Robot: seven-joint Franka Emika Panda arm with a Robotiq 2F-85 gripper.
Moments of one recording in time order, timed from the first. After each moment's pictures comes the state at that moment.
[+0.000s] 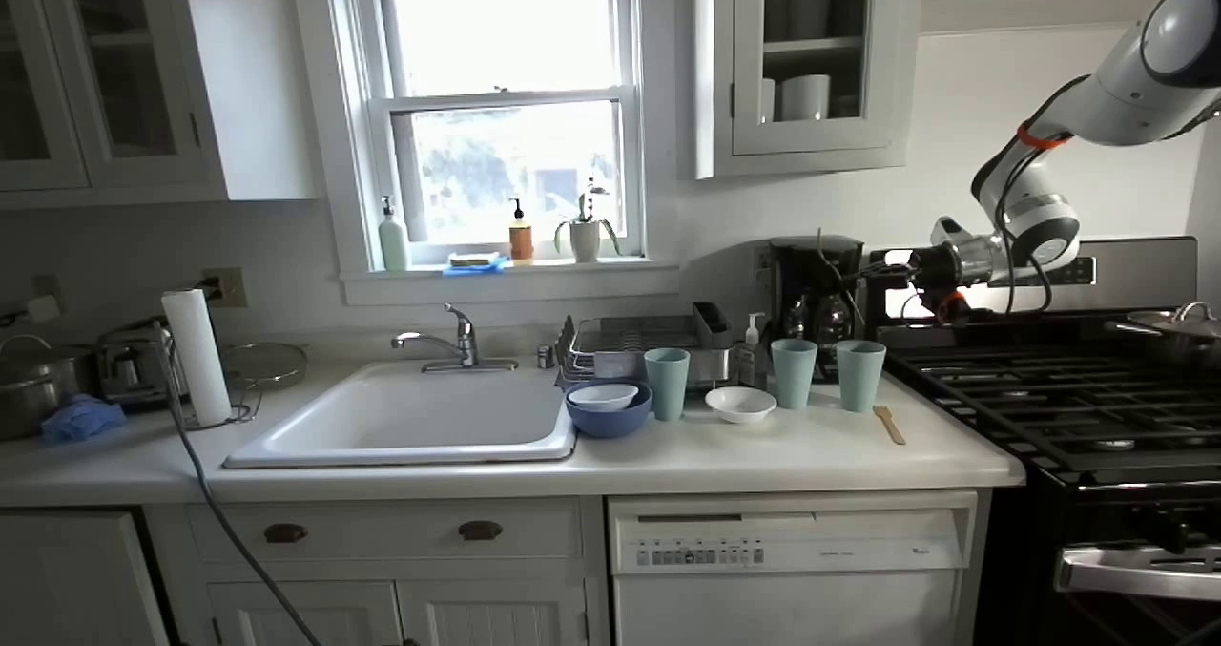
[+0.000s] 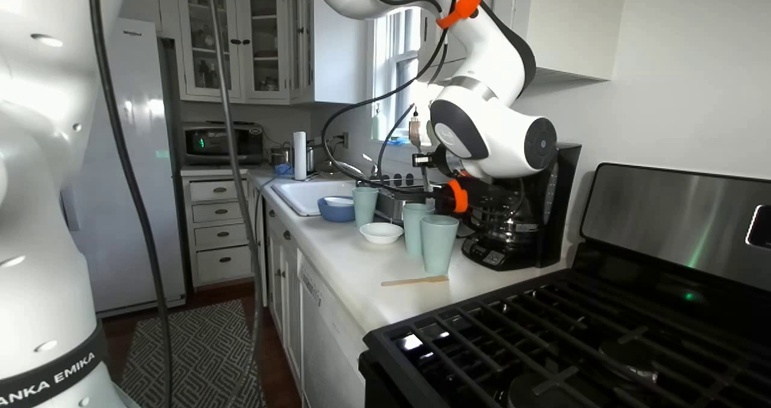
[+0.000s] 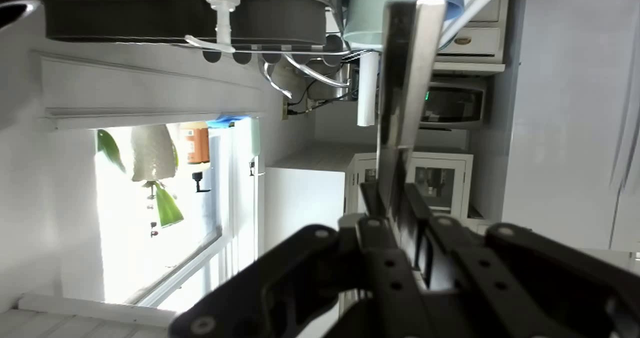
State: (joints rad) arm -0.49 0.35 -0.20 -1.96 1.49 1.68 -2.33
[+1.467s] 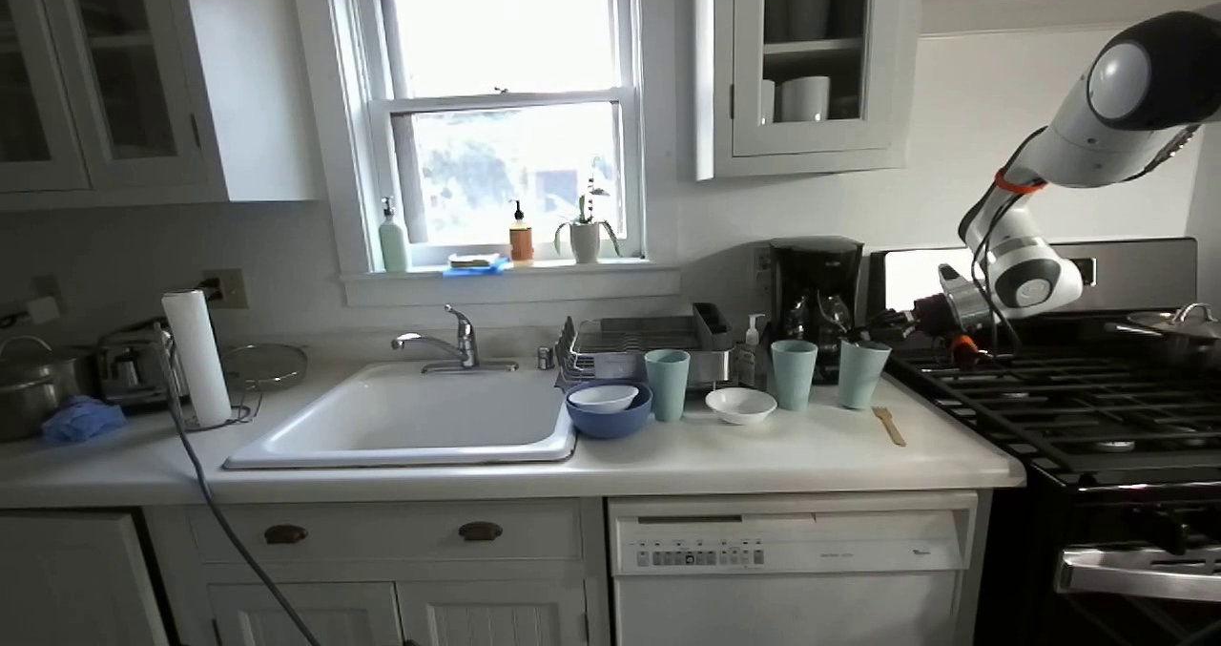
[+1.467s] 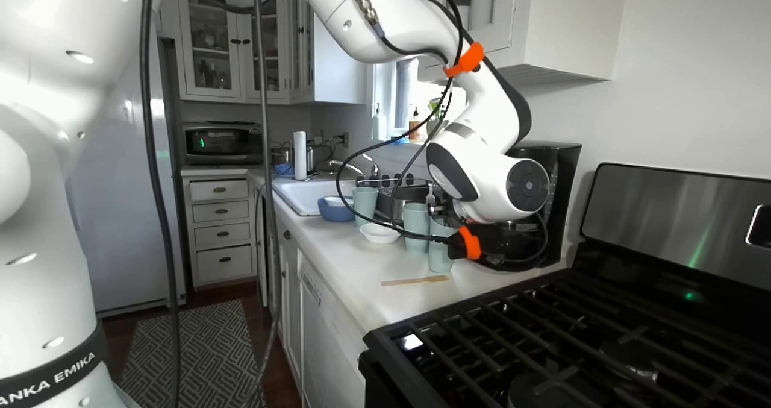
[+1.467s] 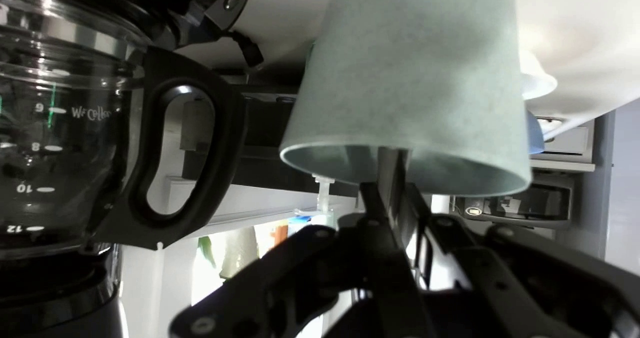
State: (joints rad) arm -0.40 0.48 -0.28 -1.96 1.60 1.93 -2.46
